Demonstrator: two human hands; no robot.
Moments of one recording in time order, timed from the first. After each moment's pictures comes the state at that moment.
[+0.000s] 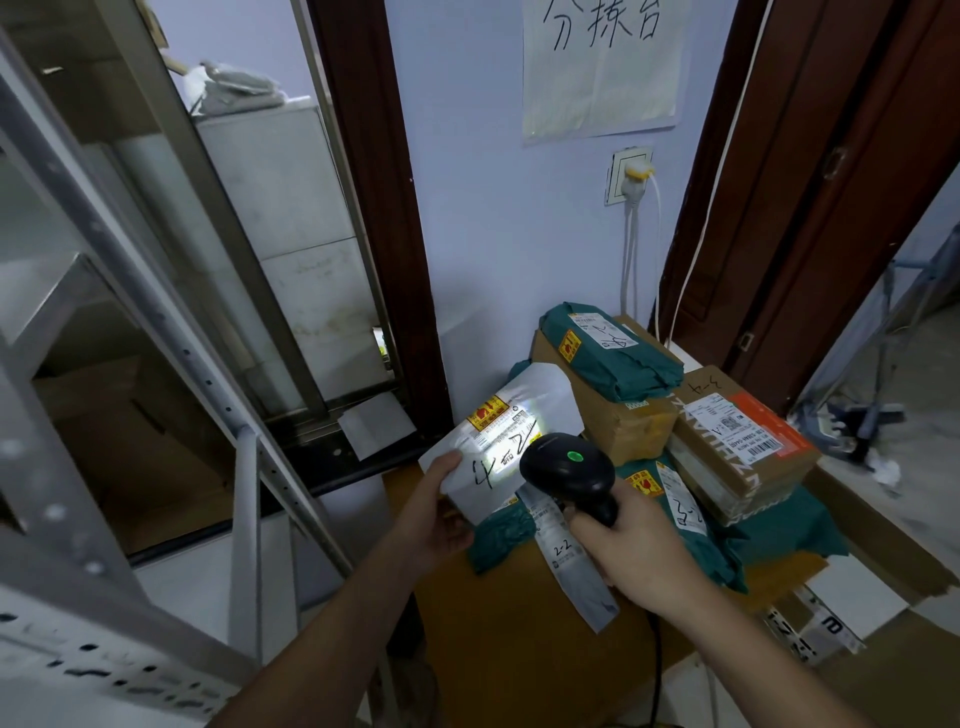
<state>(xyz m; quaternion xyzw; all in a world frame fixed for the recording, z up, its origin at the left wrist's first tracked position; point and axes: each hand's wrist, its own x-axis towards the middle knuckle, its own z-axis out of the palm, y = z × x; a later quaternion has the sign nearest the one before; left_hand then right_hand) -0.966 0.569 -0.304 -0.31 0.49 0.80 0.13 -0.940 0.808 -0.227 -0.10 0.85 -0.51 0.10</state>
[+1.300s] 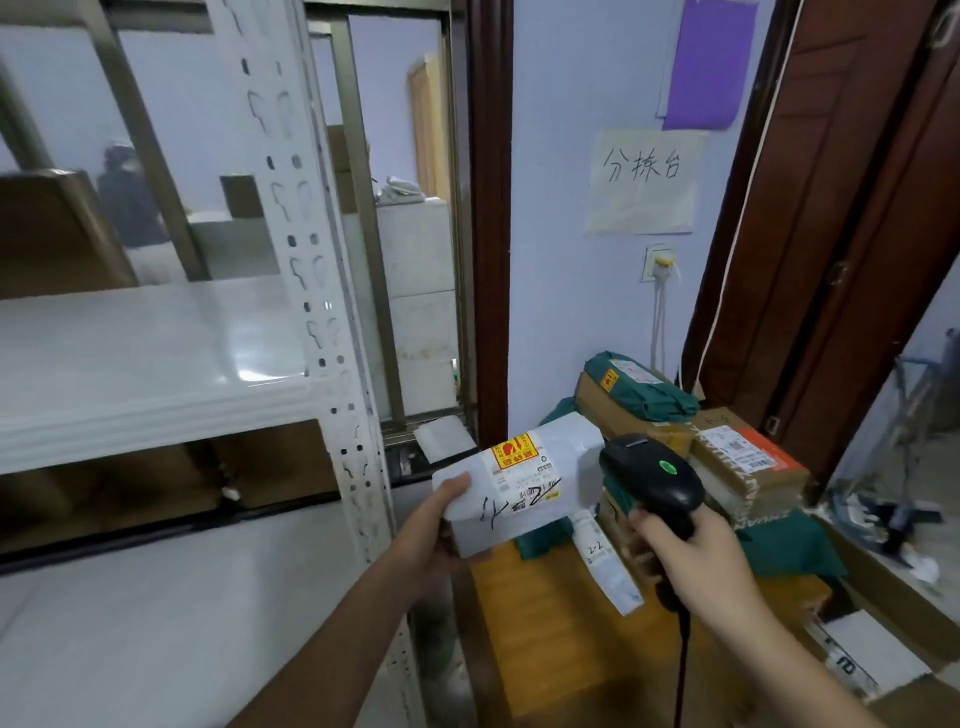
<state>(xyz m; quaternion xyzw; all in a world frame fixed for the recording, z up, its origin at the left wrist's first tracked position) -0.747 0.521 -0.248 -0.19 0.55 0.81 0.05 -0.739 0.813 -0.162 -0.05 0.80 -0.60 0.01</state>
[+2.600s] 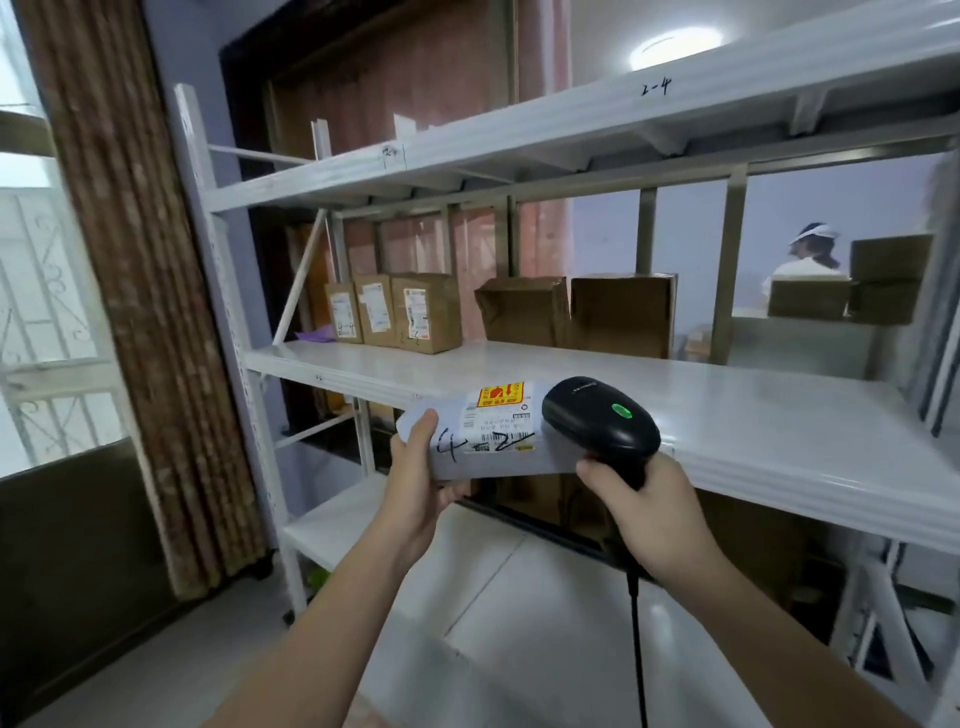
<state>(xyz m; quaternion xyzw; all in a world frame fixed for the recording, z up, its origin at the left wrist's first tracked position) -0.314 0.194 -0.069 -0.29 0.48 0.64 -0.52 -0.490 0.367 -0.034 -0.50 0.60 -0.61 0.17</state>
